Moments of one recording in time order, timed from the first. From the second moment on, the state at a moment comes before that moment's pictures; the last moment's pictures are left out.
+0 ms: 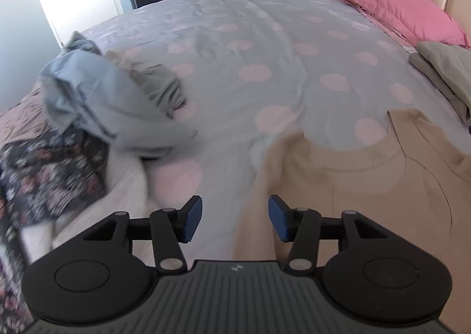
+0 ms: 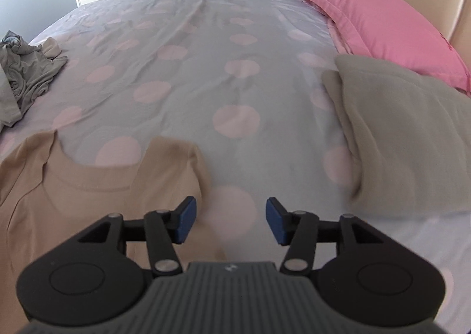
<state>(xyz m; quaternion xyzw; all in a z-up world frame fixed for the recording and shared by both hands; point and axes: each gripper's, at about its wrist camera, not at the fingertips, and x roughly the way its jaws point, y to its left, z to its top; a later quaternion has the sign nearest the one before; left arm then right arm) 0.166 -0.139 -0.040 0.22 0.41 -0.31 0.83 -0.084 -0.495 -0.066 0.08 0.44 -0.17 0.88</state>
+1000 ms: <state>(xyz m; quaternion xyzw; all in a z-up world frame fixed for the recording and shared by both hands) 0.080 -0.077 -0.054 0.21 0.45 -0.27 0.83 -0.273 -0.512 -0.113 0.22 0.51 -0.21 0.80</state>
